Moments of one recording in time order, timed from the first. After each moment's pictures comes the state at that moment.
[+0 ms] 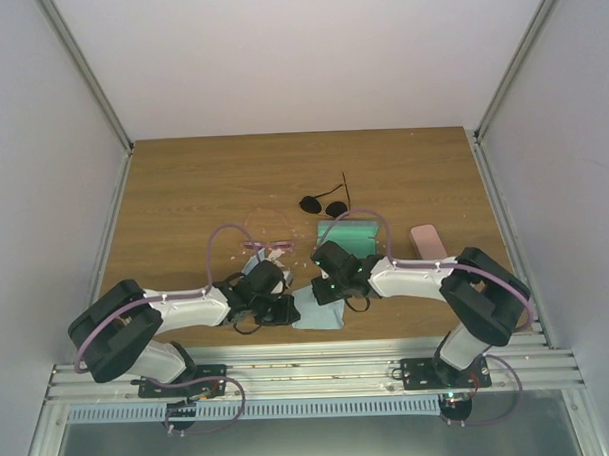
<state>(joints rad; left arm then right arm) -0.84 1.41 0.48 -0.05 0.35 -0.82 0.90 1.60 0.77 -0.24 -0.08 0.56</state>
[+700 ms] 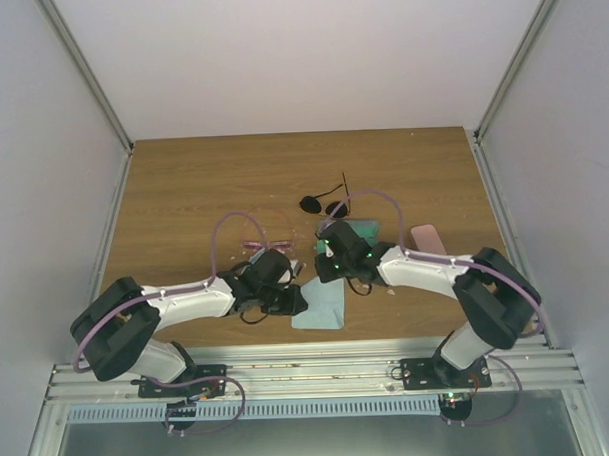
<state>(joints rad) -0.84 1.42 0.59 -0.16 0.34 -0.77 0.79 1.62 0.86 -0.18 -0.01 0.45</state>
